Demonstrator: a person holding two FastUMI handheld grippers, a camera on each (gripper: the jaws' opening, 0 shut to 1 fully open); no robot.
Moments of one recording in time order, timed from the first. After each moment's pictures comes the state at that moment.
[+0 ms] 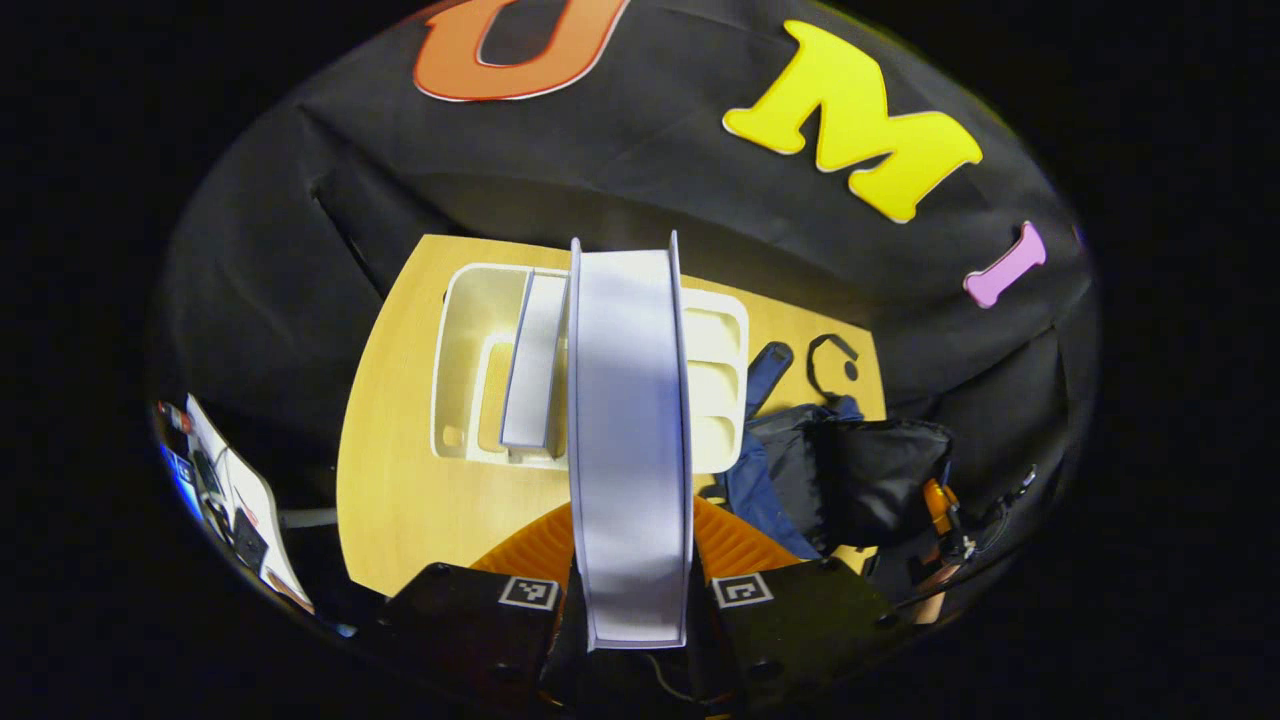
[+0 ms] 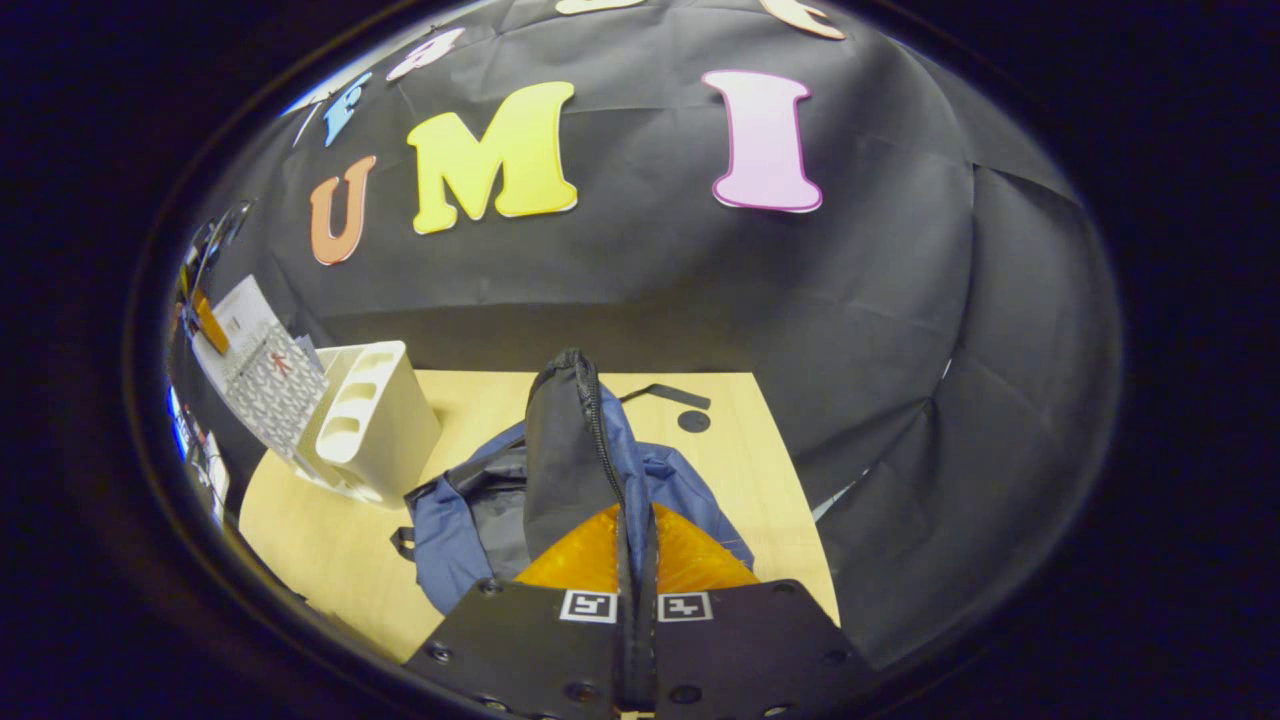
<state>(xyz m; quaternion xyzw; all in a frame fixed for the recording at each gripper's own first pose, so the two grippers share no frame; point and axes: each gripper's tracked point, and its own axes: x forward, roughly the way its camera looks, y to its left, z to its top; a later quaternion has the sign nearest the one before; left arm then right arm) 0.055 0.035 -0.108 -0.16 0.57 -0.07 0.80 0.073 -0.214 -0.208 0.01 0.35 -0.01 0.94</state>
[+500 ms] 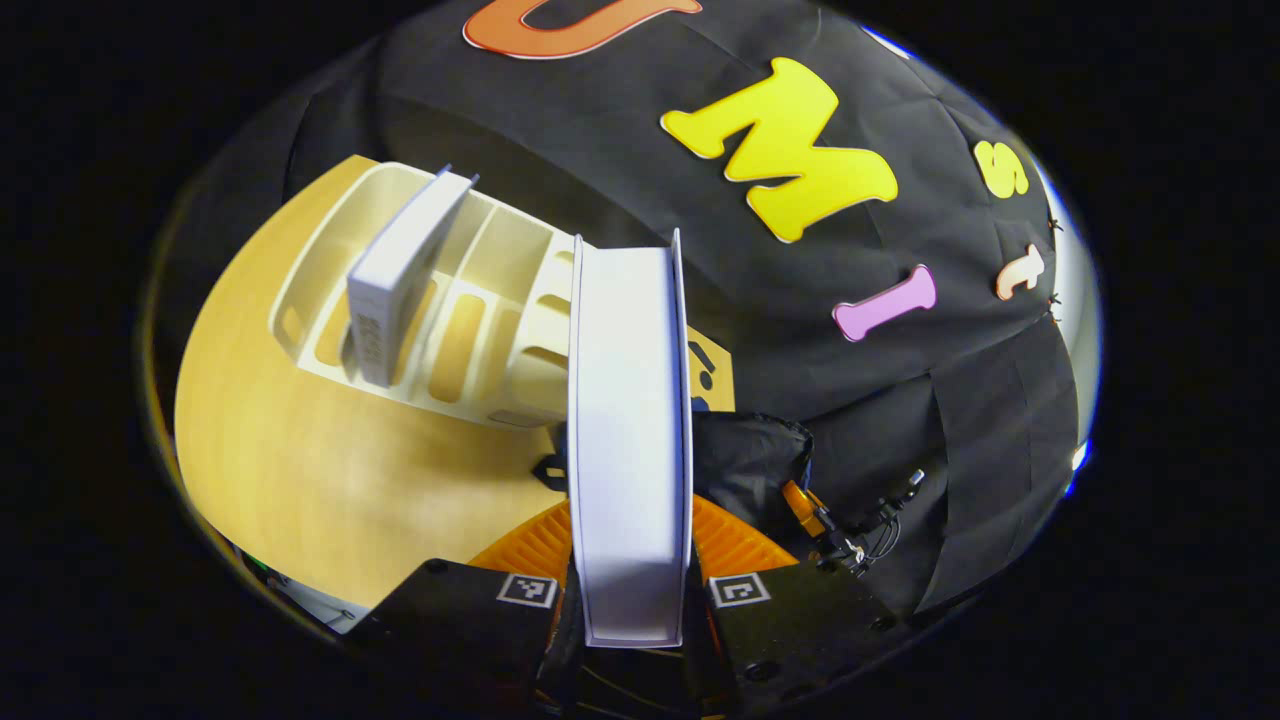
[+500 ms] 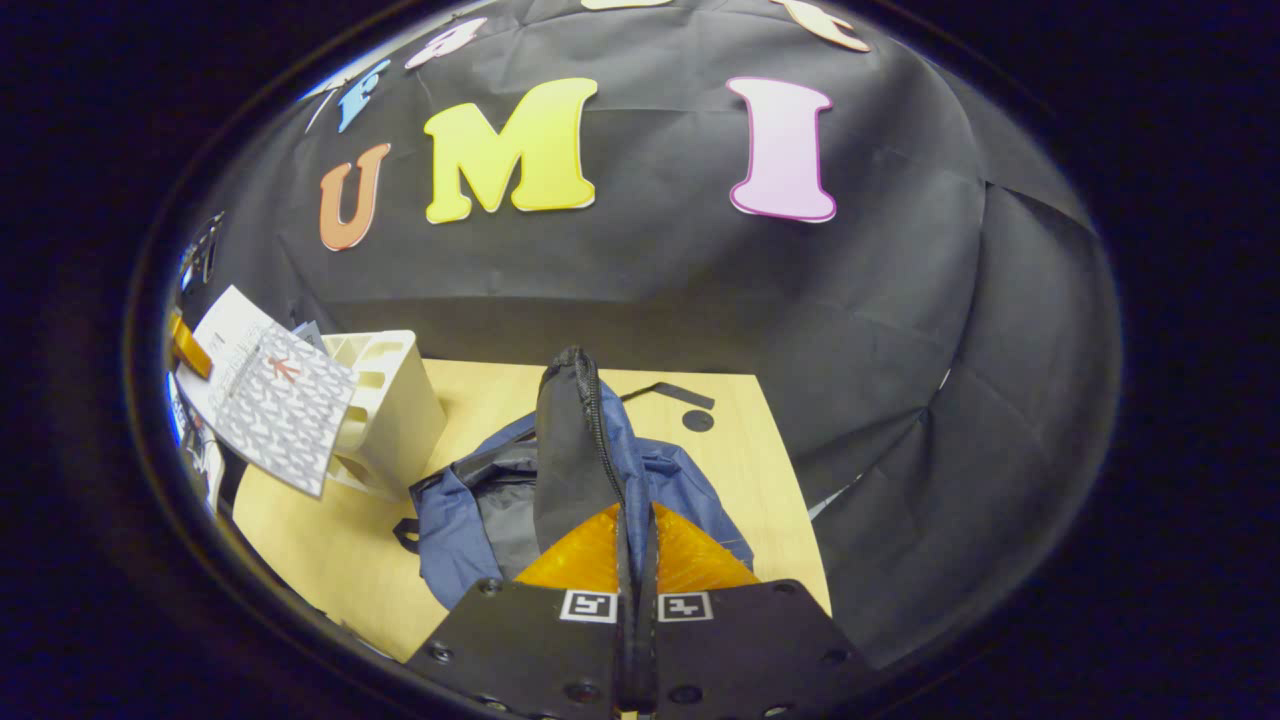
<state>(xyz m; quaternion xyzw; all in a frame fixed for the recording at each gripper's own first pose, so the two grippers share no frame) -0.016 -0.094 -0.123 -0.35 0.50 -0.20 0.77 0.066 -0.201 -0.200 -0.02 0.36 -0.01 0.93</state>
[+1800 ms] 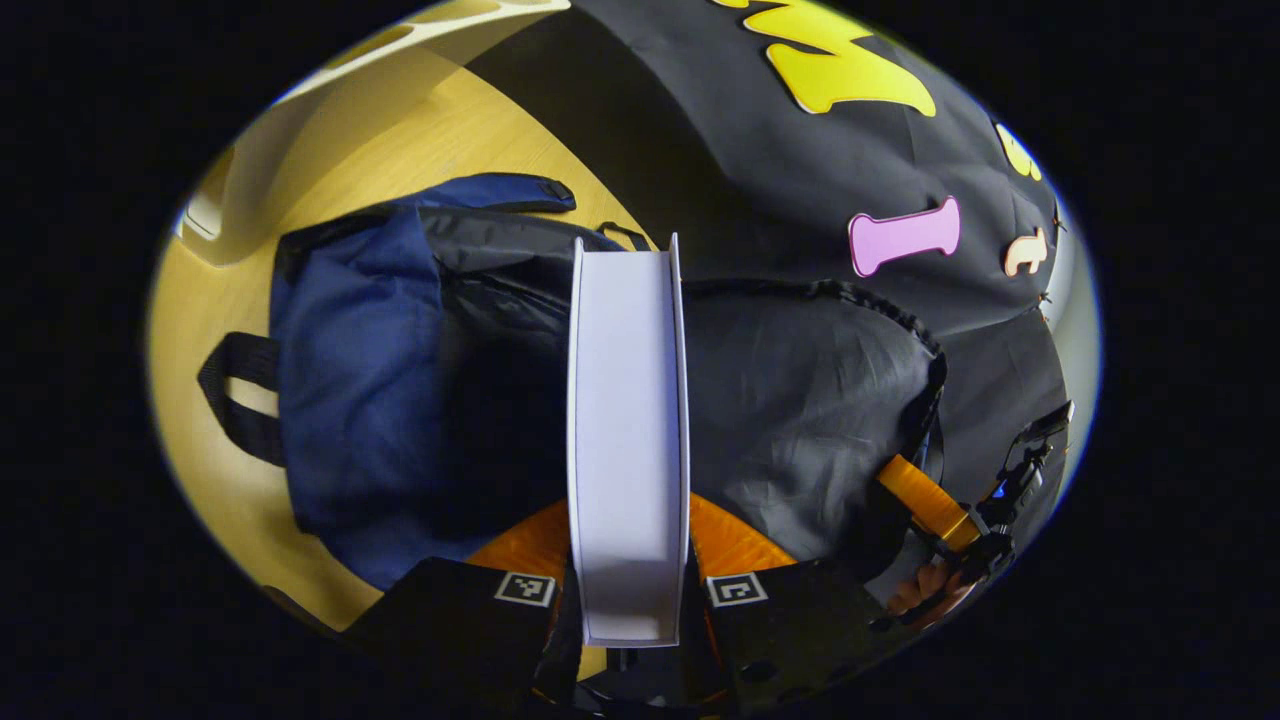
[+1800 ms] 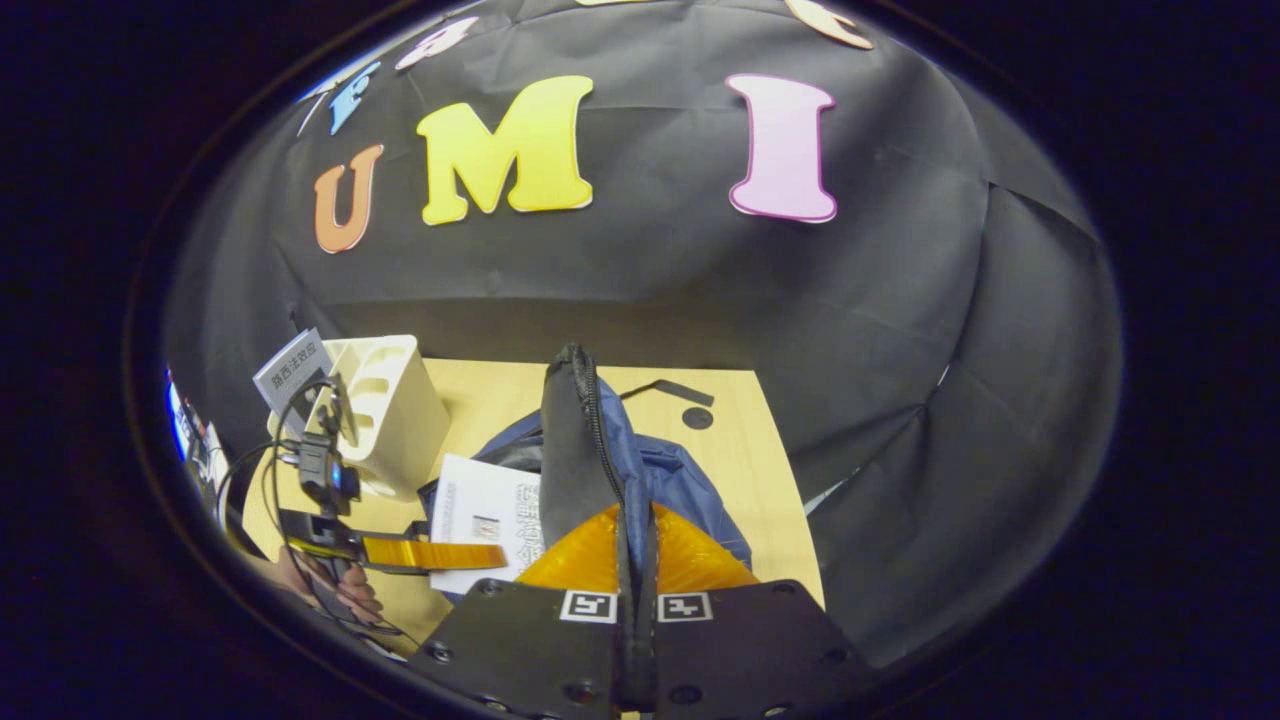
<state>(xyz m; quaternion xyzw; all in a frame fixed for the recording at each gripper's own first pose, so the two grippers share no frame) 0.002 -0.364 -0.318 -0.44 0.49 -0.27 0.70 0.068 -0.196 -0.184 -0.01 0.37 -0.02 0.93</state>
